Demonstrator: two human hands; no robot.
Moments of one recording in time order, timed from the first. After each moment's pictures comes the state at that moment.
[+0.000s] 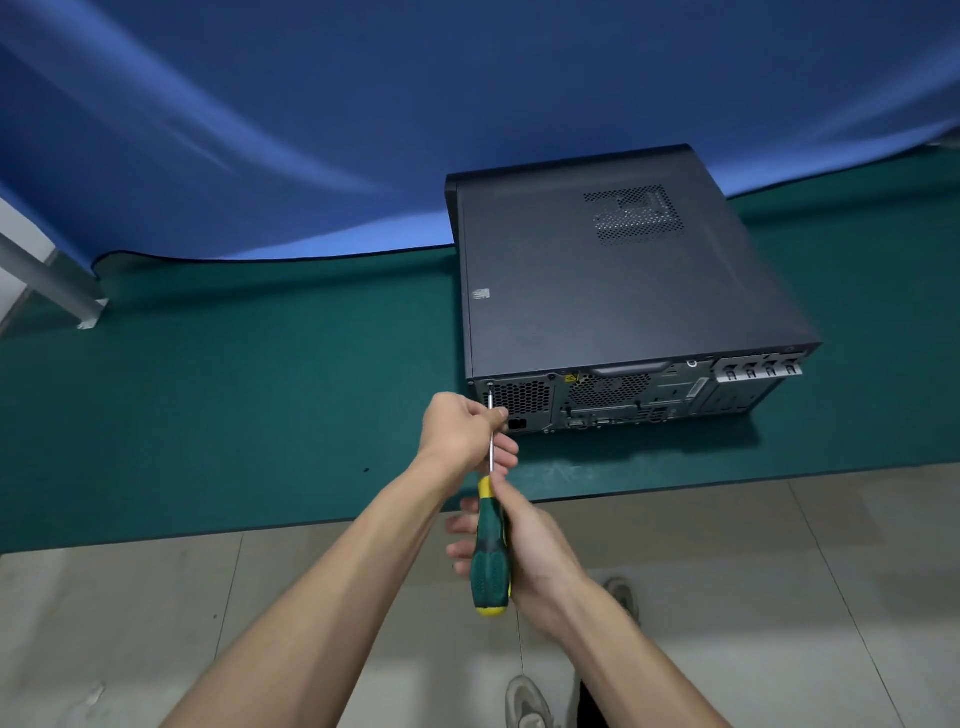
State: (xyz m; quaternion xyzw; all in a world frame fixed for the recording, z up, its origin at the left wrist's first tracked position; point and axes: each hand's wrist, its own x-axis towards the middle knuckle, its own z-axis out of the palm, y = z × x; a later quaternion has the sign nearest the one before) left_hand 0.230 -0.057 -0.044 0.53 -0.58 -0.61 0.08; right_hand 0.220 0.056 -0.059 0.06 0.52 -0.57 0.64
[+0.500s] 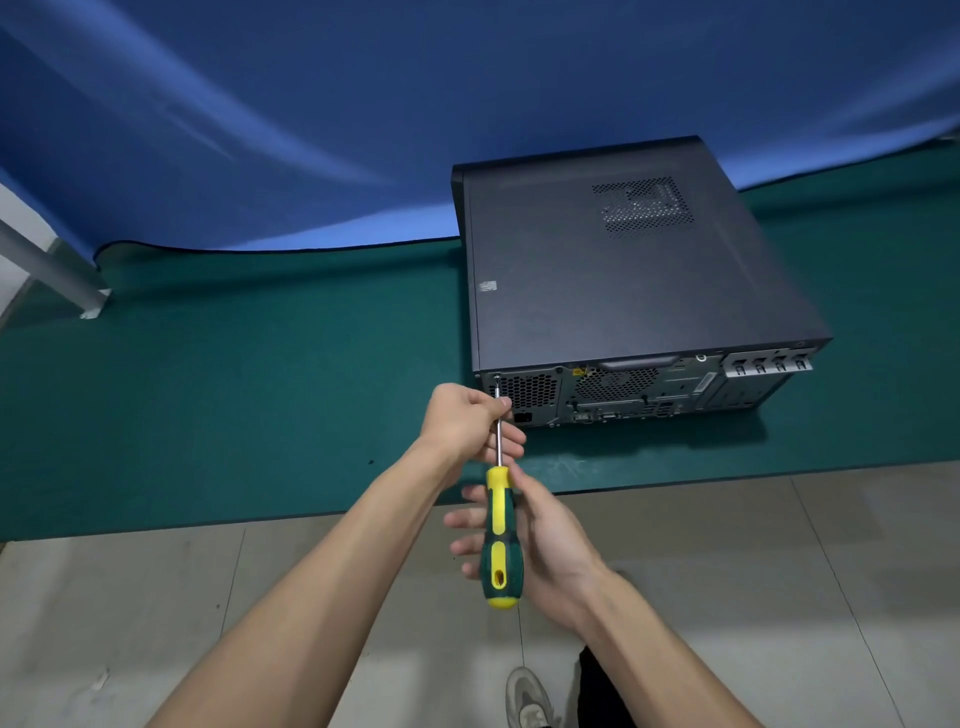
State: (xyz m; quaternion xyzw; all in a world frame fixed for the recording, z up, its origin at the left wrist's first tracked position) left_hand 0.234 -0.062 -0.039 0.51 -0.56 -0.65 0.07; right_hand 0.213 0.061 -0.057 0.04 0.44 -0.57 0.70
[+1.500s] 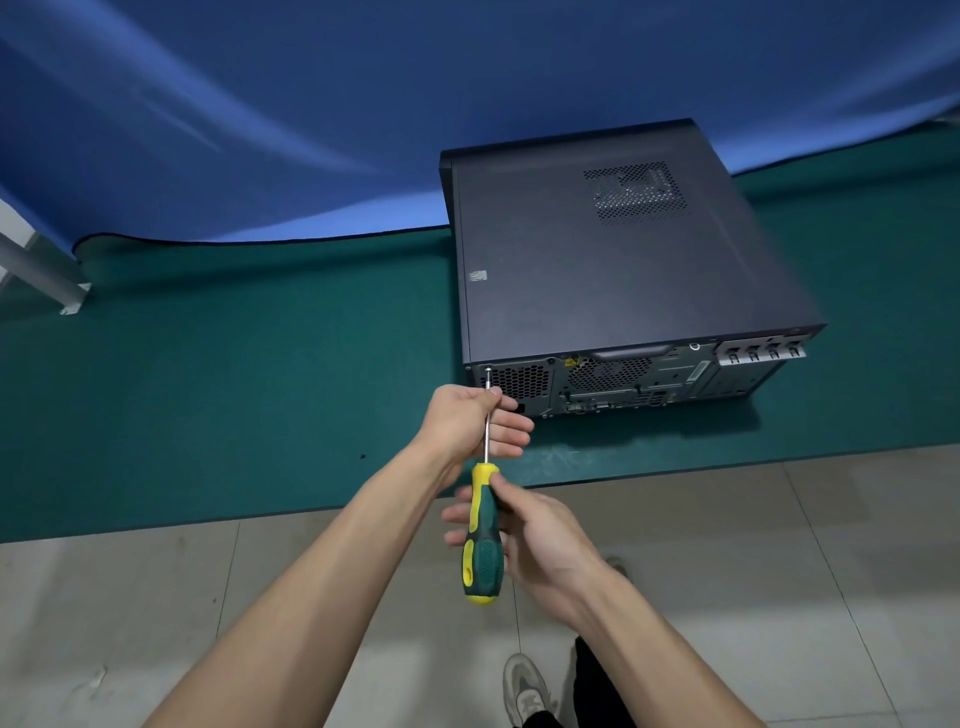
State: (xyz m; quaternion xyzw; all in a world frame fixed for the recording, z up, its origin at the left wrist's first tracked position) left_hand 0.230 -0.056 -0.043 0.49 -0.50 -0.71 0.08; right_hand 0.211 0.066 -0.066 0.01 0.50 -0.57 0.65
